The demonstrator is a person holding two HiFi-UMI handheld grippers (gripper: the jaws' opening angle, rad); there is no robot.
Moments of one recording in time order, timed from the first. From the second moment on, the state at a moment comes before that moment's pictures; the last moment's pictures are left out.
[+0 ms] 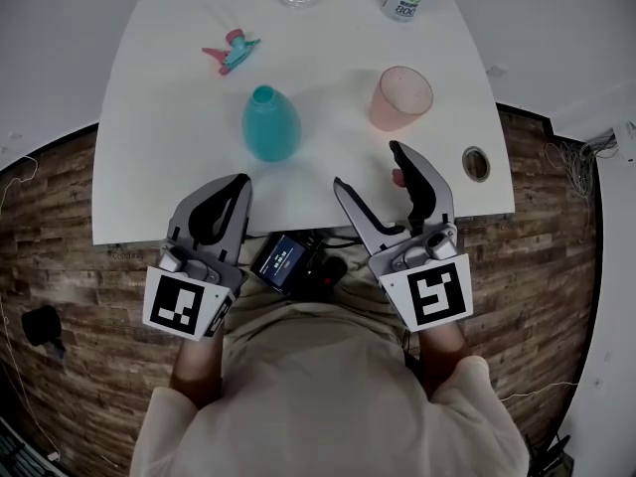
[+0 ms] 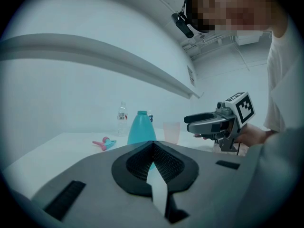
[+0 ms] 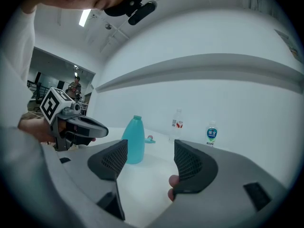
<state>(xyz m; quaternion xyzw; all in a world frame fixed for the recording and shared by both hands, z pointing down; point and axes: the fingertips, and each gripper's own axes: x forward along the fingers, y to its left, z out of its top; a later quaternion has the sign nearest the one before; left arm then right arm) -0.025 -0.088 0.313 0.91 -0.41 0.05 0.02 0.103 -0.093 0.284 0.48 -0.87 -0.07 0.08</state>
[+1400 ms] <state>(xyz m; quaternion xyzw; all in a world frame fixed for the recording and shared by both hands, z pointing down) -0.033 0.035 0.315 0.91 -0.40 0.06 0.02 0.094 0.029 0.287 0.49 -0.86 -0.06 0.10</state>
